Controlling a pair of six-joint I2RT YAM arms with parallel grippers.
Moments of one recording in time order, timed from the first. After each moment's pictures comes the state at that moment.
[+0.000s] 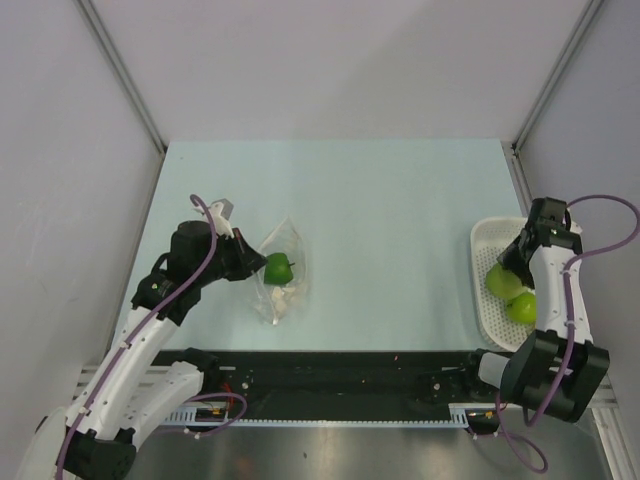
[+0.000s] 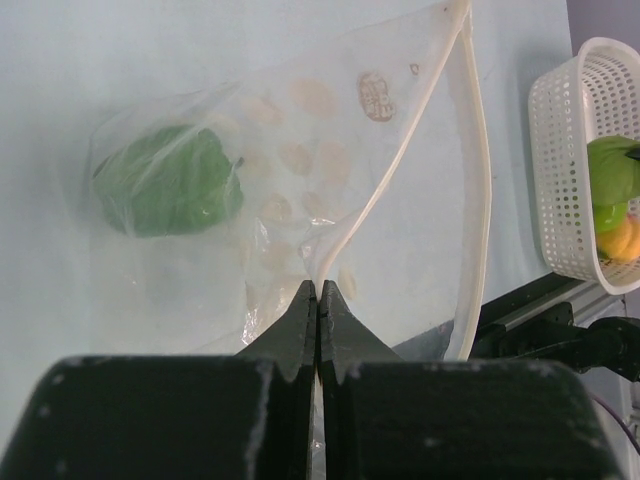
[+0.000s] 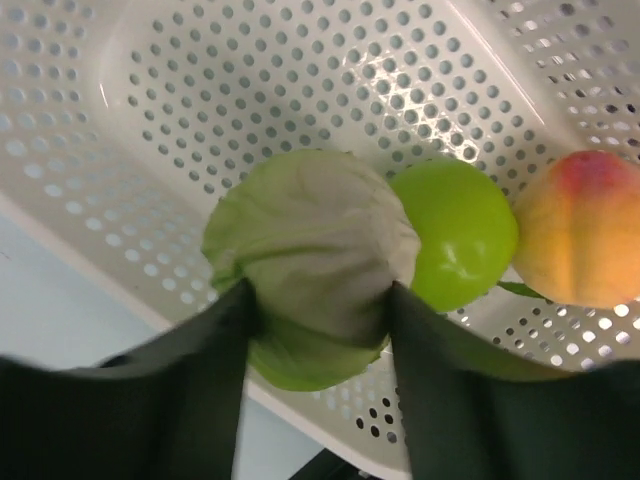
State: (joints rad) left arm -0.36 0.78 0.83 -0.61 0.22 -0.54; right arm -0.32 1.17 1.00 -0.90 0.27 0.48
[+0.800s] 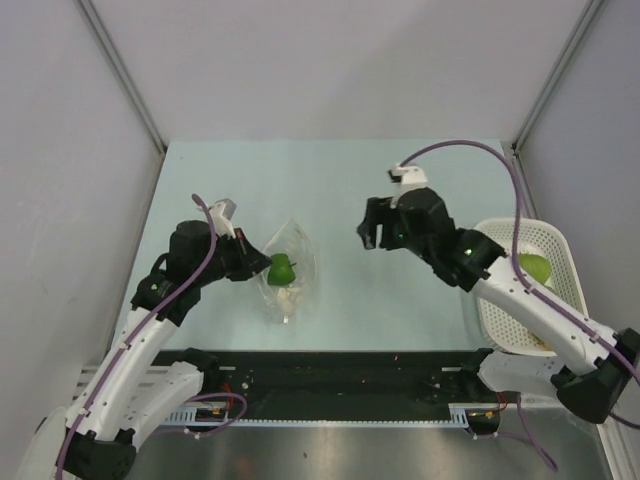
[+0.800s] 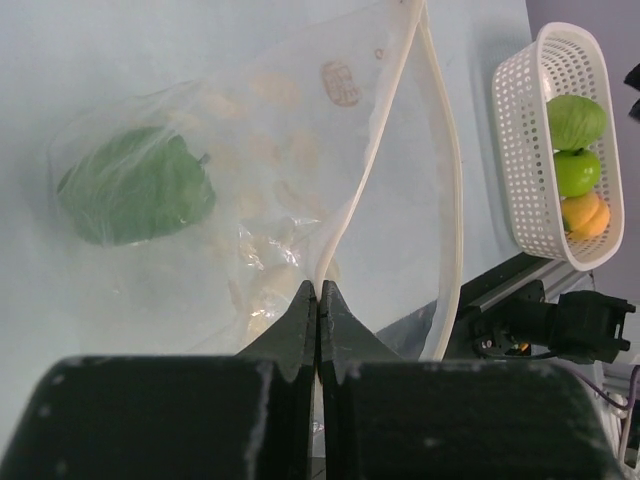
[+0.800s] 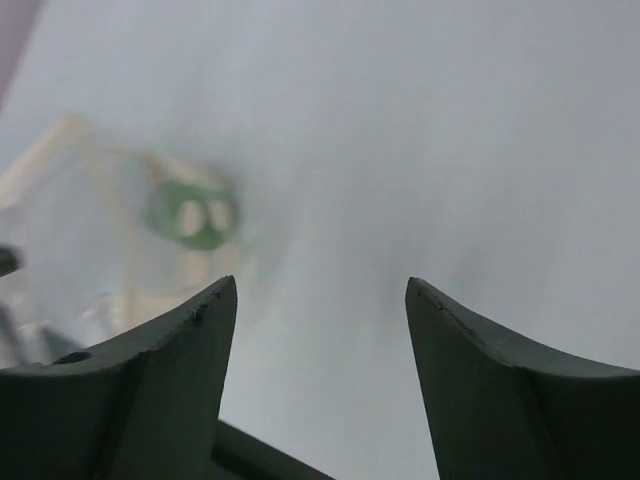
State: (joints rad) left arm -0.36 0.78 0.83 -0.59 0.29 -0.55; right arm 0.74 1.15 1.19 -0.56 0.26 0.44
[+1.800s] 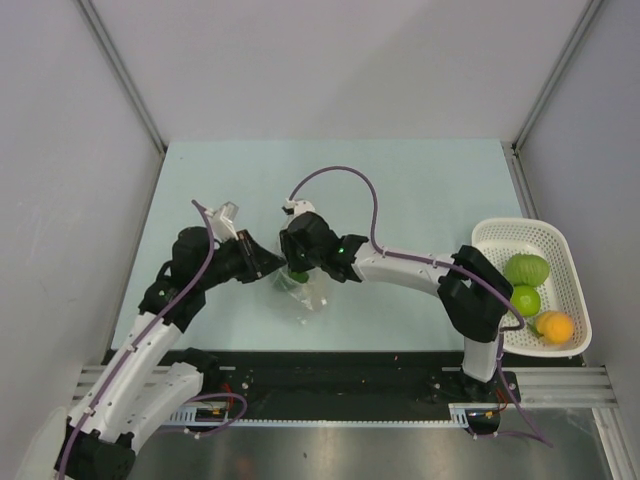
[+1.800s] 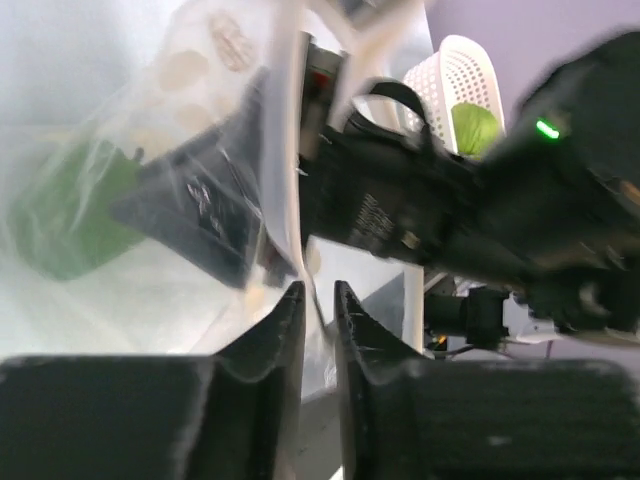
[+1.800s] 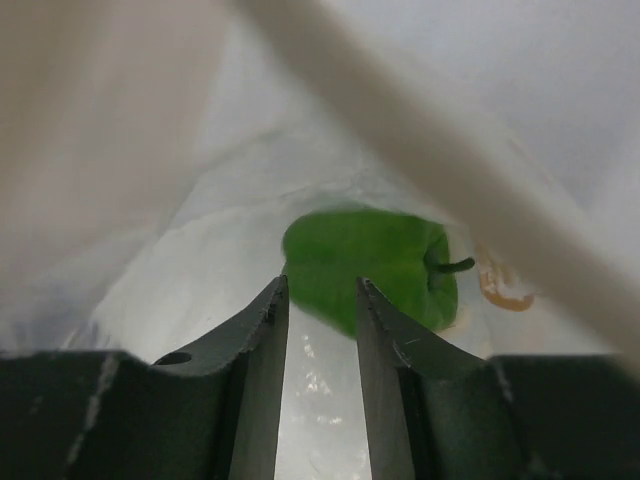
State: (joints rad) left arm -0.36 0.74 0.71 -0.39 0.42 -0.72; right arm 1.01 1.84 1.37 -0.16 0.12 0.55
